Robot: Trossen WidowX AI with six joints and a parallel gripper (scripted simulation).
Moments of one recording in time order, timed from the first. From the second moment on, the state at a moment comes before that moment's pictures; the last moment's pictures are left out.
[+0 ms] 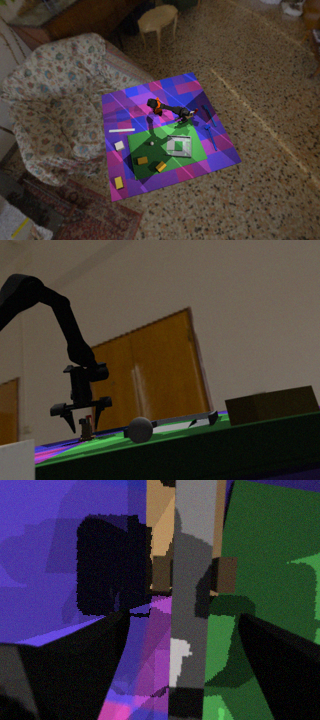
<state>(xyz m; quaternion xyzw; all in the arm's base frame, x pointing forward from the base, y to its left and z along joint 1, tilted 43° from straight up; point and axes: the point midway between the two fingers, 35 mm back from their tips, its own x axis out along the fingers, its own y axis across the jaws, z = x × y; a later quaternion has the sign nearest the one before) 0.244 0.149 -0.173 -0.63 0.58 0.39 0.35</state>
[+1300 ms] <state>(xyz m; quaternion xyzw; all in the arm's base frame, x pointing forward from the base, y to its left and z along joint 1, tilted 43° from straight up) 0.247 0.197 -0.092 -0.61 0.60 0.36 0.37</state>
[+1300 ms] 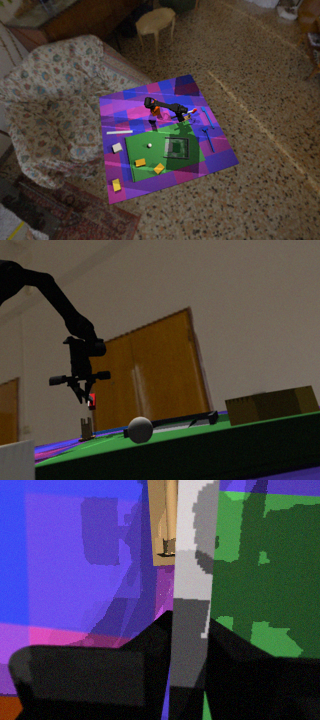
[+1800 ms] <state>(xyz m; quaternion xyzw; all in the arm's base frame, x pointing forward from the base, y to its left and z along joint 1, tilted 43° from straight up) 0.290 0.131 -0.011 -0.51 0.66 0.18 0.52</state>
